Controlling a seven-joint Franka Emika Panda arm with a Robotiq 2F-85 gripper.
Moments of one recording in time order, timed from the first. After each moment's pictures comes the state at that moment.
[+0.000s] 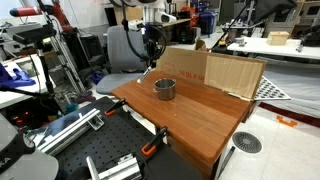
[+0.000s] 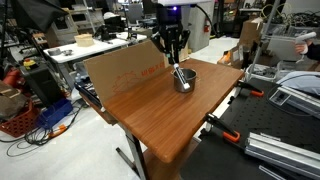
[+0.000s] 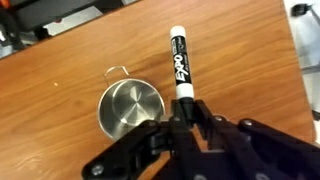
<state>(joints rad) 0.16 0.26 0.02 -2.12 0.05 2.24 0.46</state>
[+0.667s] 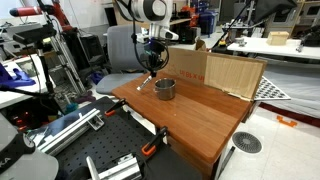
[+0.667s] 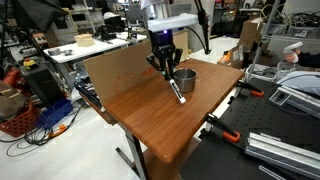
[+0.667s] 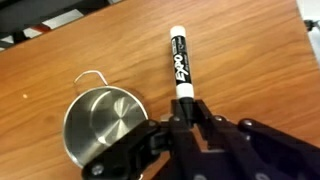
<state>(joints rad) 0.16 0.47 0.04 -1.96 0.08 2.17 0.45</state>
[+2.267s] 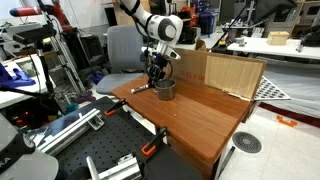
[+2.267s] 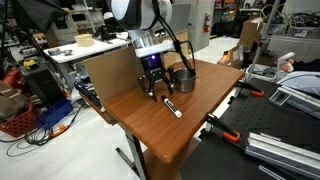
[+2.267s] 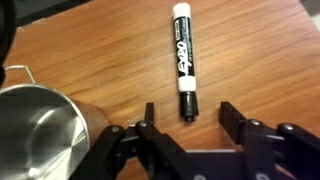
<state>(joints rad) 0.16 0.82 0.05 -1.59 0.16 1.91 0.43</state>
